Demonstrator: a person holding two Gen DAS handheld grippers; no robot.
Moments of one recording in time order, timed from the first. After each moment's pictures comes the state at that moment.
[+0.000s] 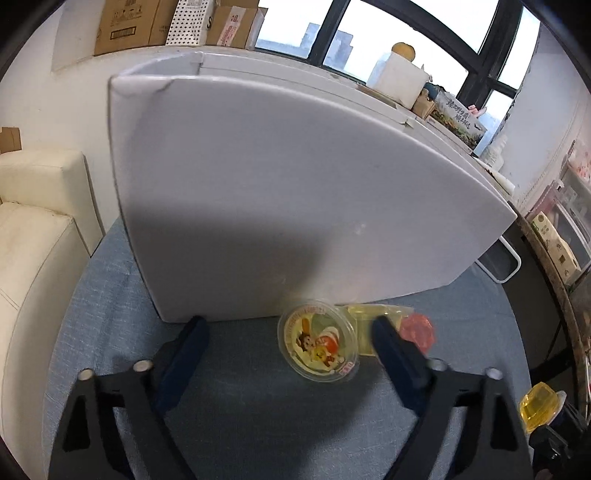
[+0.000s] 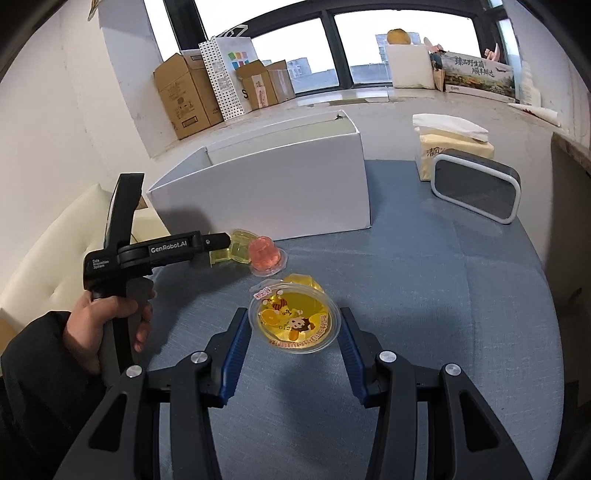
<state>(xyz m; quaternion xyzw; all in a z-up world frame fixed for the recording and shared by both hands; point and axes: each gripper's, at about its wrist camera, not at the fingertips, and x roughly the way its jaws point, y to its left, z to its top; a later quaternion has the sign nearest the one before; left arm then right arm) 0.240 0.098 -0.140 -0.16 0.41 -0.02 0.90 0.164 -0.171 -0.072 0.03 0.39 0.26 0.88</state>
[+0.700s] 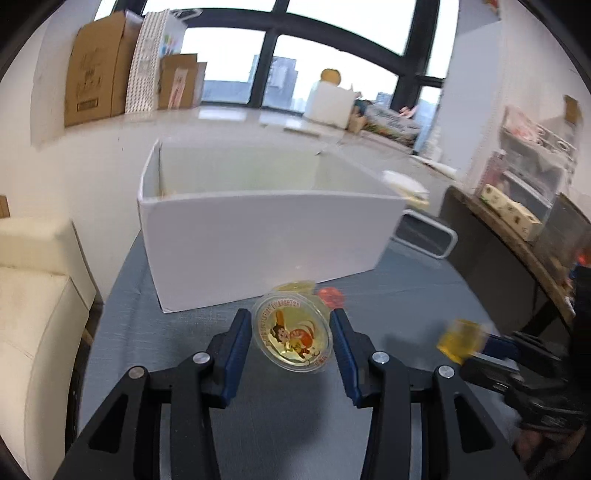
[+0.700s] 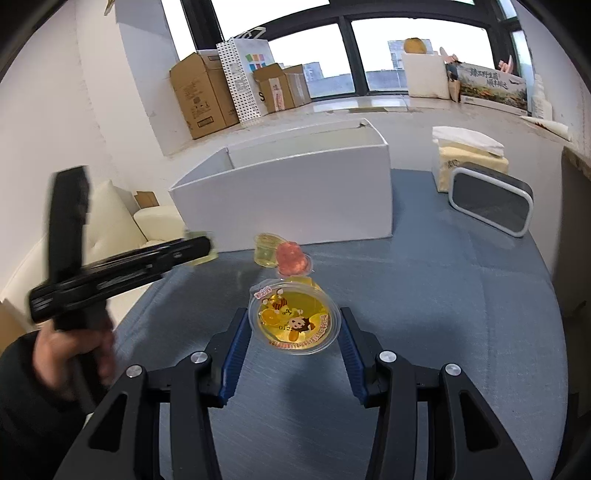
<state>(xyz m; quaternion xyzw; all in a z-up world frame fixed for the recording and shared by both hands) 0.148 0.069 -0.073 -0.09 0.34 -0.10 0.93 0.154 -0.151 -0.066 0.01 0.37 0.28 0.89</state>
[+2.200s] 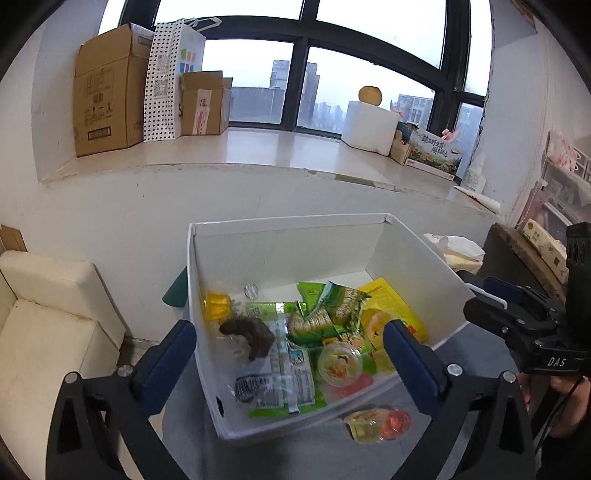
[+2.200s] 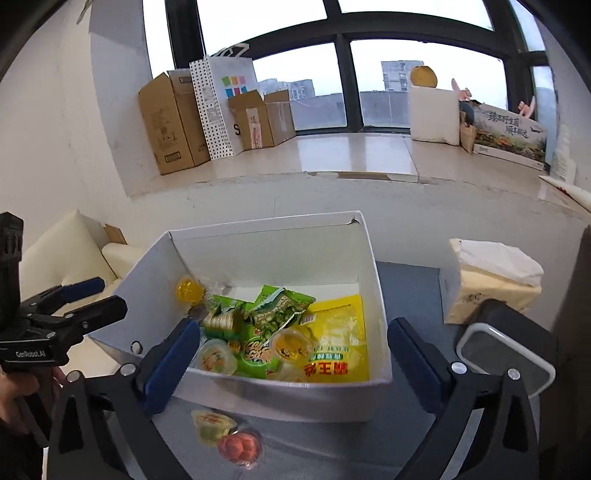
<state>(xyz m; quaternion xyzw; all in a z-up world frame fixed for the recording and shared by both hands) 0.273 0.125 -0.019 -0.07 0.33 -0.04 0.94 0.334 -0.108 -0.012 0.00 0.33 0.25 0.91</state>
